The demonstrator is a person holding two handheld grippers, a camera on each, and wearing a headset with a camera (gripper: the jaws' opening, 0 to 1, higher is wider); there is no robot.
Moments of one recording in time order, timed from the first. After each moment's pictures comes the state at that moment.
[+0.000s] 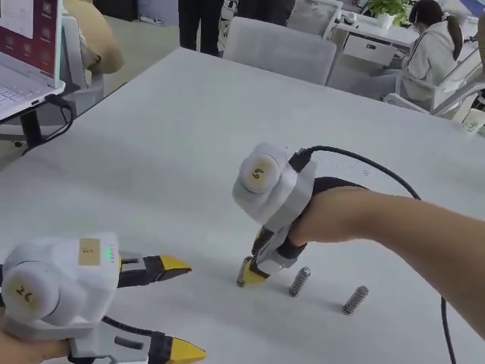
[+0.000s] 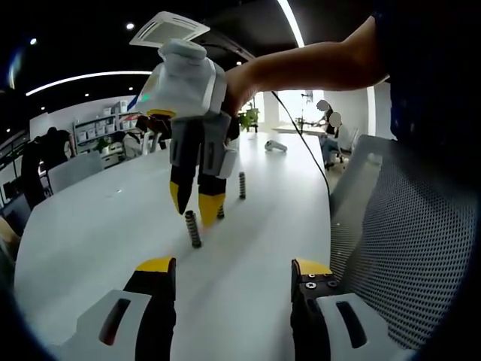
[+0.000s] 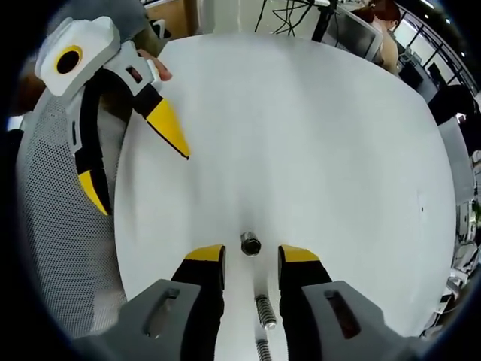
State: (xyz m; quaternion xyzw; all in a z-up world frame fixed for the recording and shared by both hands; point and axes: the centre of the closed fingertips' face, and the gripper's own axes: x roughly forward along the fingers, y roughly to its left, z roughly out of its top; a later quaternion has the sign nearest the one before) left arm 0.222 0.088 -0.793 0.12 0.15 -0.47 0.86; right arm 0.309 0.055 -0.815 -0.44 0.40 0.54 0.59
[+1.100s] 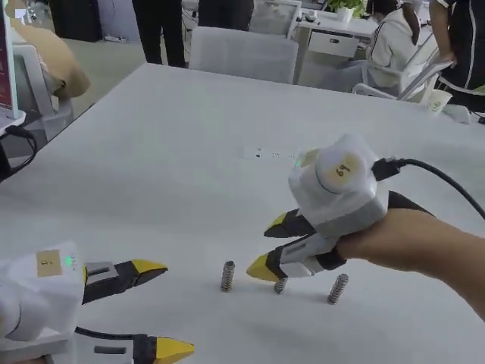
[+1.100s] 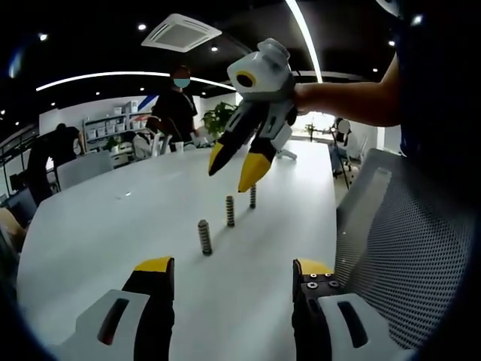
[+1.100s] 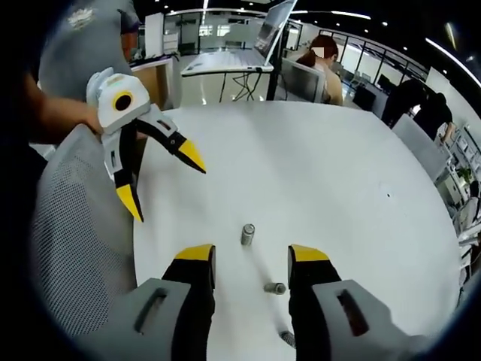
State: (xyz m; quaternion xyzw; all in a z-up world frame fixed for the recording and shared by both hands) left arm 0.231 0.094 -0.776 0.10 0.15 -0.45 0.88; right arm 0.296 0.015 -0.752 -0.29 0.29 0.53 0.74
